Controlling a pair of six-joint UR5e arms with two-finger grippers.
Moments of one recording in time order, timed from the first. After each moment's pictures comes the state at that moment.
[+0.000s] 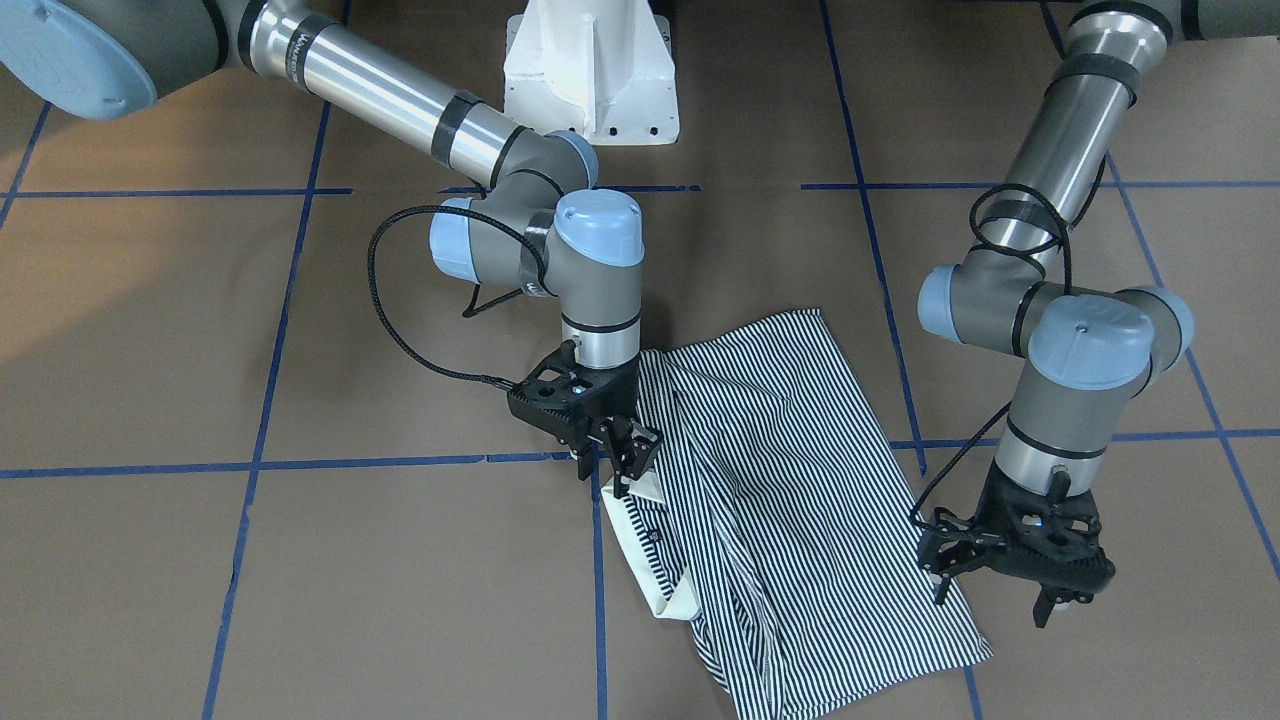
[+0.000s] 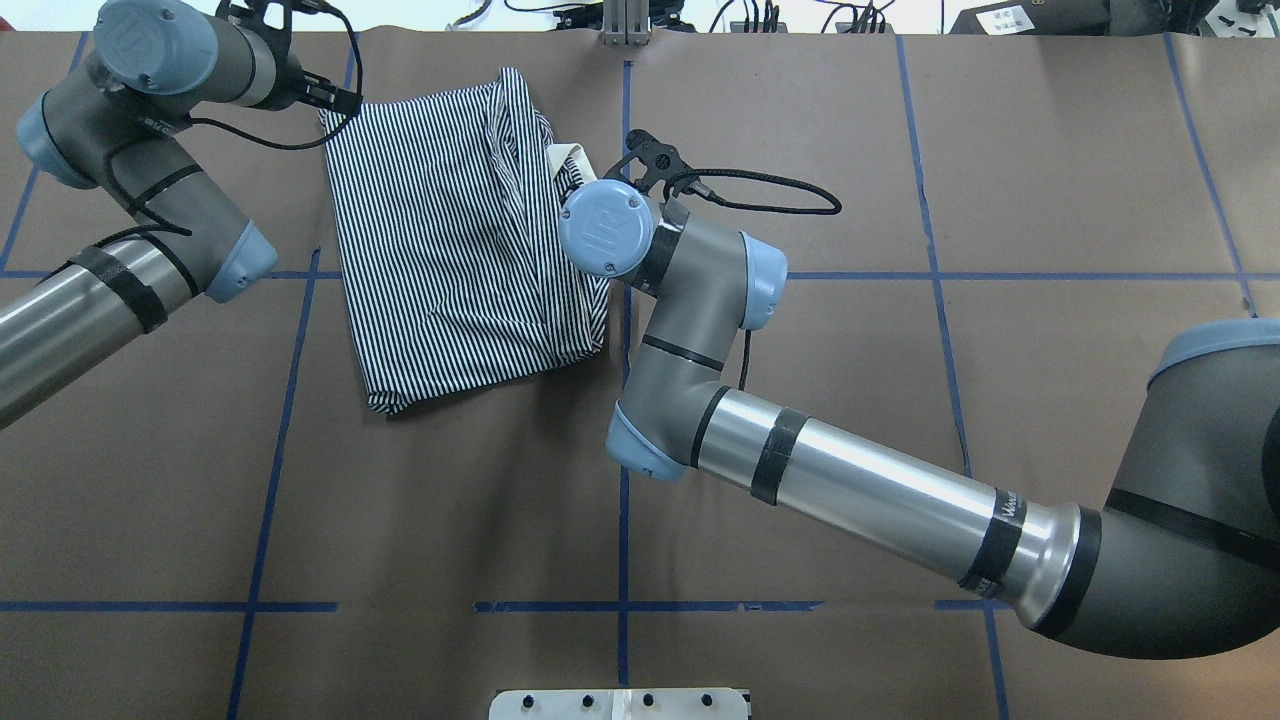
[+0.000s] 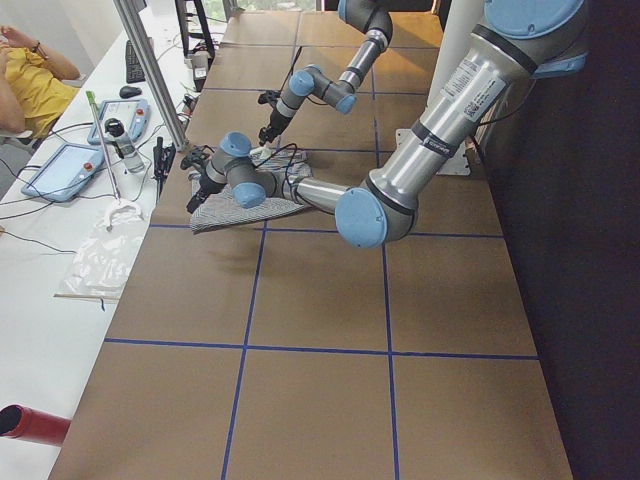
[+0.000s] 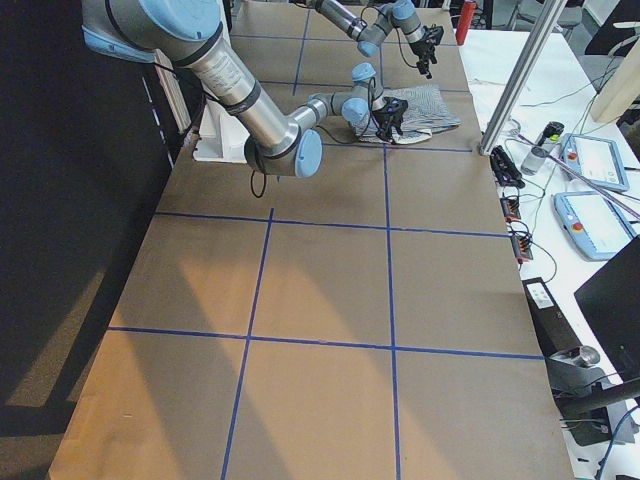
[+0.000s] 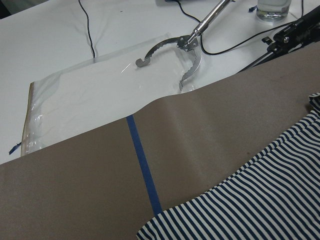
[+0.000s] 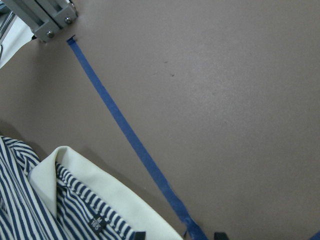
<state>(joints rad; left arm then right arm) -0.97 -2.24 -1.04 -2.40 -1.72 -0.58 0.53 -0.55 1.01 -1.14 1.42 1.86</state>
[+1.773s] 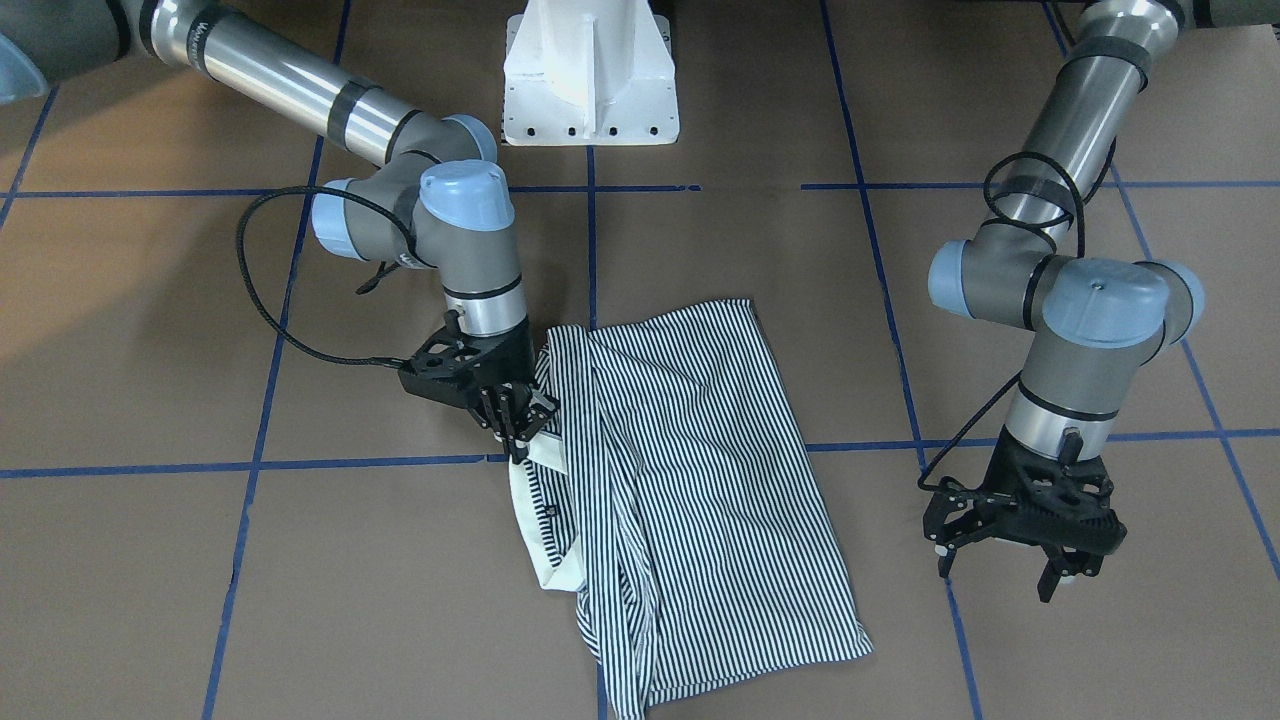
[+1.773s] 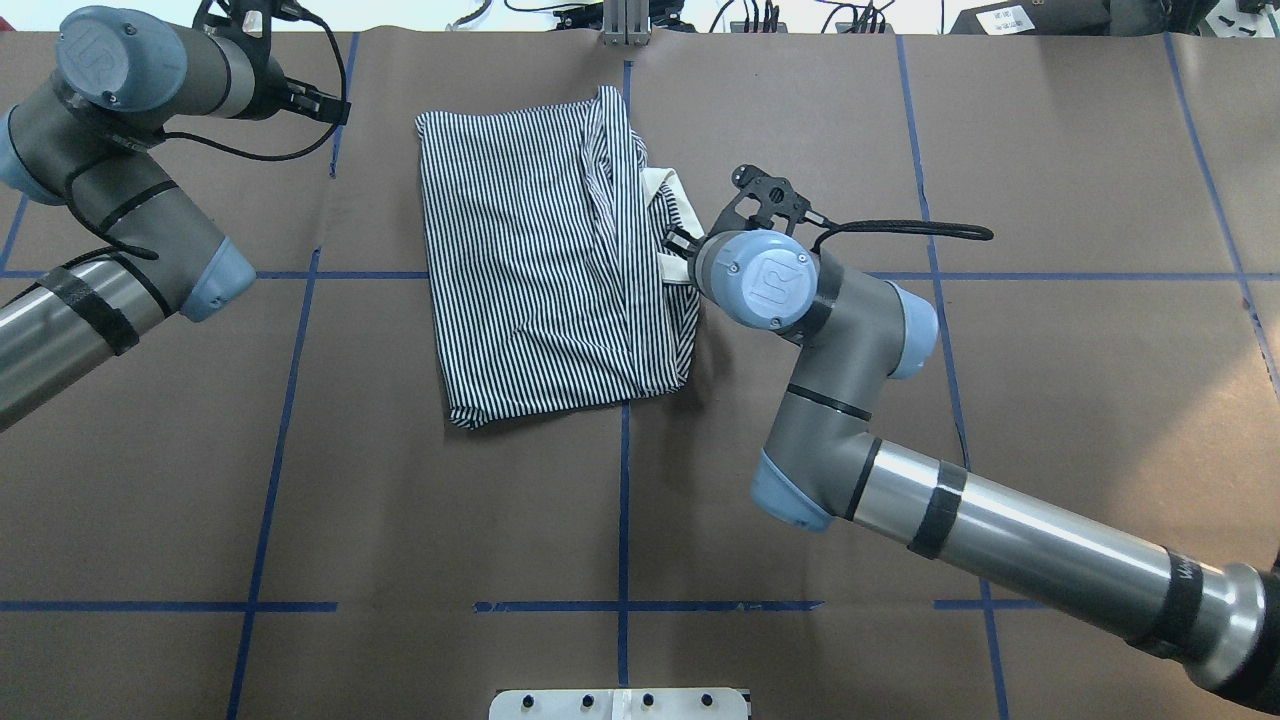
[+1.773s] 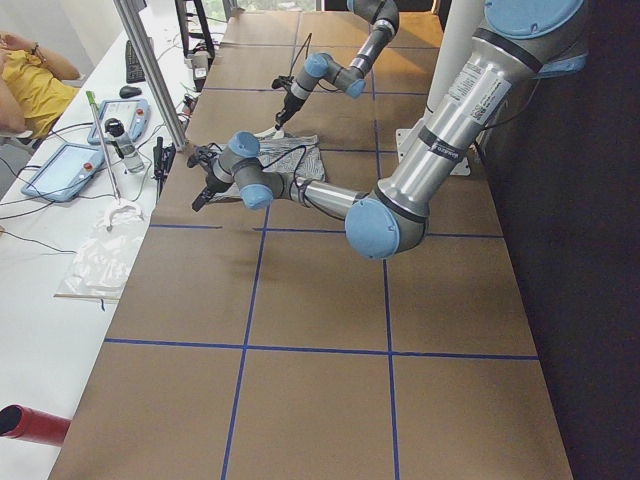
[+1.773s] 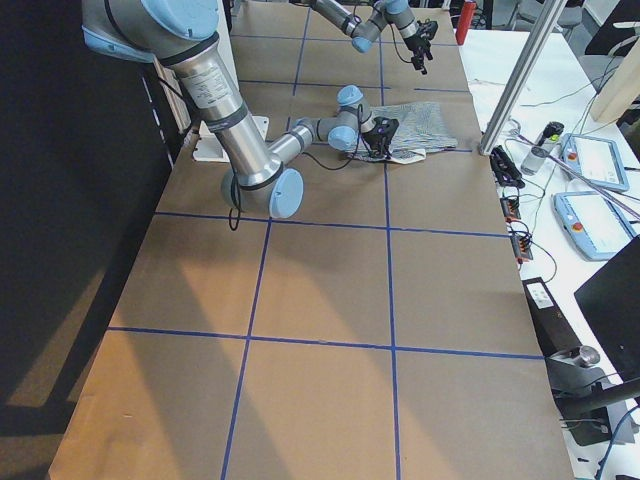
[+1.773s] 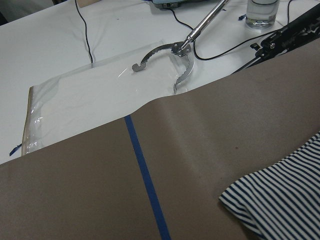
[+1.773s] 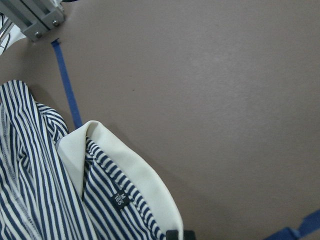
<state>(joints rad) -0.96 -2.16 -1.17 -2.40 -1.72 -0.58 0.53 -0.93 1.41 -1.08 1.43 1.72</state>
